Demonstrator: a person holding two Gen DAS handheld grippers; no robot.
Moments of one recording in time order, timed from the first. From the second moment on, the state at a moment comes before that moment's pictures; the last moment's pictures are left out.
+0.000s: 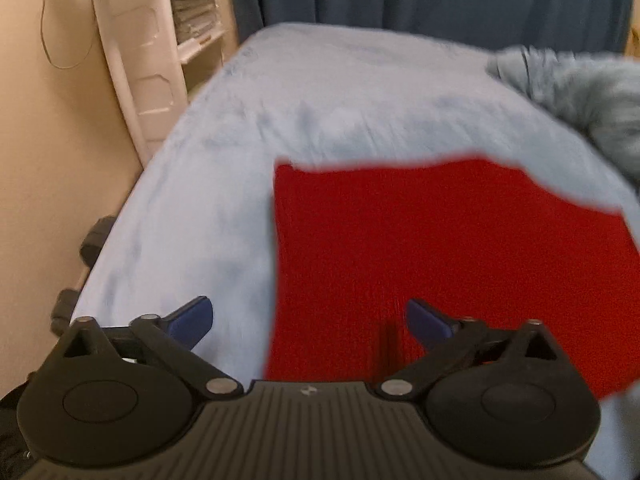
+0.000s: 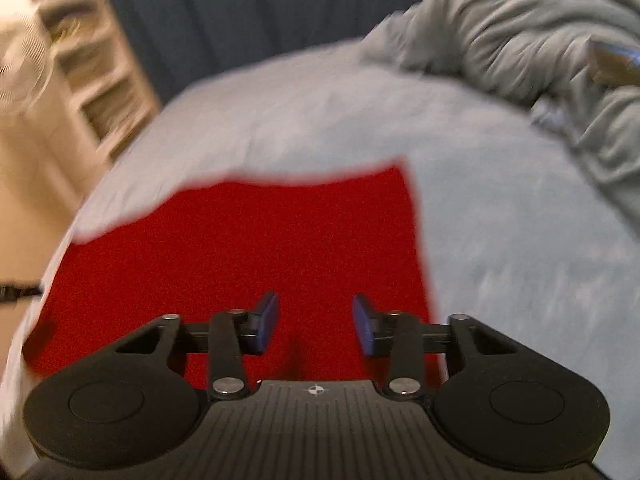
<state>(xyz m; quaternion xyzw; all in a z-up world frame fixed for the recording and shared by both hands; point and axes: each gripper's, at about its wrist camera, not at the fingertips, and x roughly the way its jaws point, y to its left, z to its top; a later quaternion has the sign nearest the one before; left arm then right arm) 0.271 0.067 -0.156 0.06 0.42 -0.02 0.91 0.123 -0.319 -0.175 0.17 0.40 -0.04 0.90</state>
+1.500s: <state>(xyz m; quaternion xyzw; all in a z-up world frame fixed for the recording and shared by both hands) 0.024 0.012 -0.047 0.06 0.43 -0.03 0.90 -0.083 -0.188 -0.034 0.10 0.36 -0.04 0.93</state>
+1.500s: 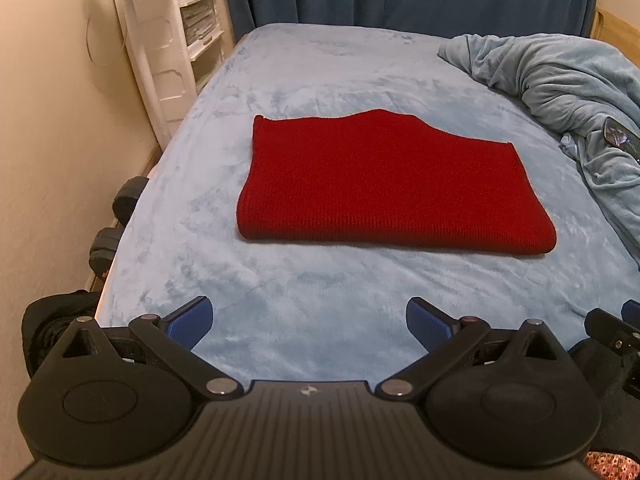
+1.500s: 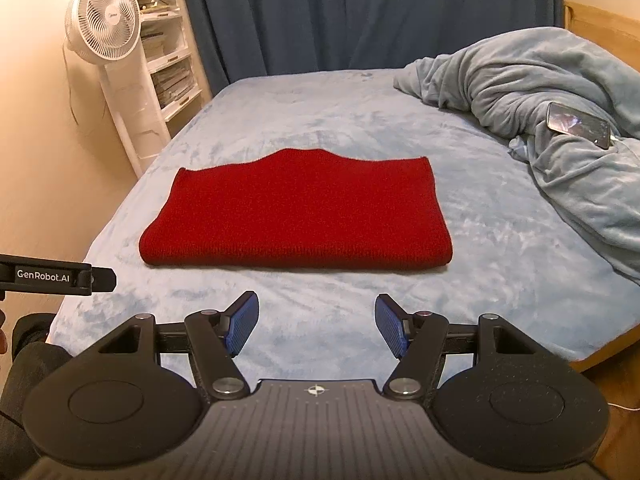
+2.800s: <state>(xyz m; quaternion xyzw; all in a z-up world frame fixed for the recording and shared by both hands) 0.055 0.023 -0.087 0.05 0.49 0.00 0.87 -0.038 -0.256 -0.097 0.33 0.39 -0.09 0.86</state>
